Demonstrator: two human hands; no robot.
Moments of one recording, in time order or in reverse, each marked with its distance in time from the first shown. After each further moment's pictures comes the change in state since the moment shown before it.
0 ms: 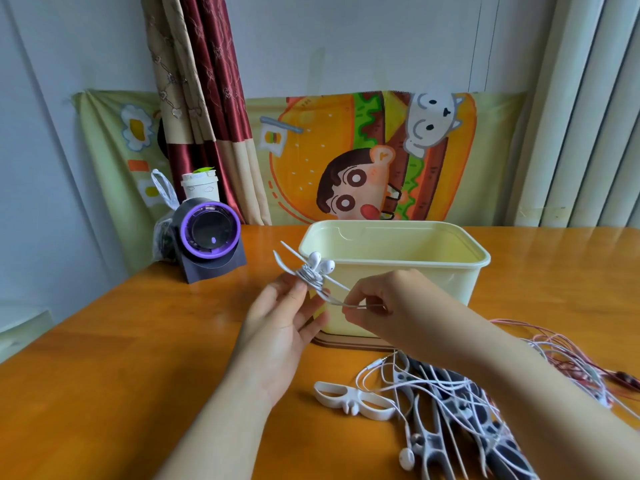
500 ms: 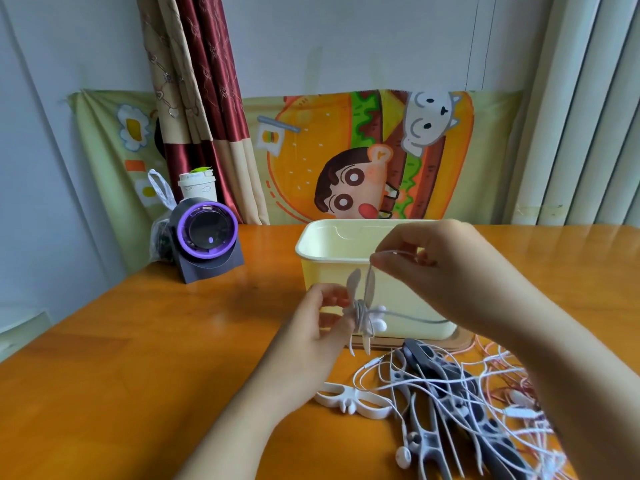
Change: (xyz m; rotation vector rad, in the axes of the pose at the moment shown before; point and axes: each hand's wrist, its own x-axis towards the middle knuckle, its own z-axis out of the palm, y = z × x) left_hand -0.012 -0.010 0.006 0.810 -0.294 0.221; right_hand -0.008 -0.002 -0.042 0.068 0.271 -0.006
